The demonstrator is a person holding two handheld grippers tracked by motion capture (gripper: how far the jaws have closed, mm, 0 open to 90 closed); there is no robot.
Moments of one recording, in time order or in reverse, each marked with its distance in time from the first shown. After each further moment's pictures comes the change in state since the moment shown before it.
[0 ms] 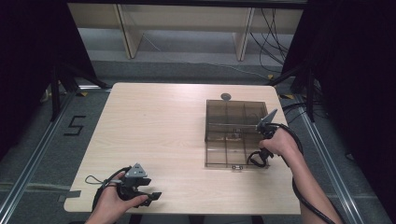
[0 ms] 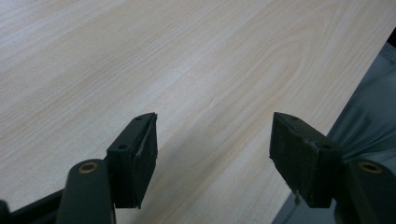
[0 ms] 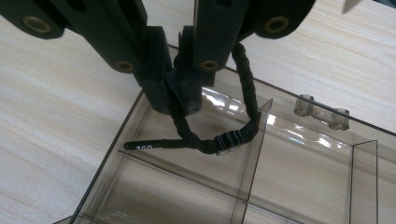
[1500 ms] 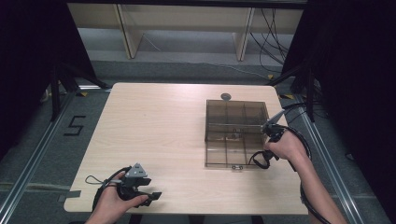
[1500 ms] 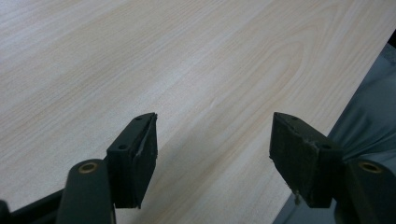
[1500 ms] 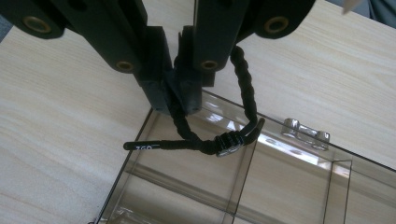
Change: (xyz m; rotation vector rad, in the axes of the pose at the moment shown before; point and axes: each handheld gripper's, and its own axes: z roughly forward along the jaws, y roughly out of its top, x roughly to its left) left arm -0.001 0.000 0.001 -0.003 0.000 -0.013; right arm 0.004 -0.023 -0.021 -0.034 0.006 0.033
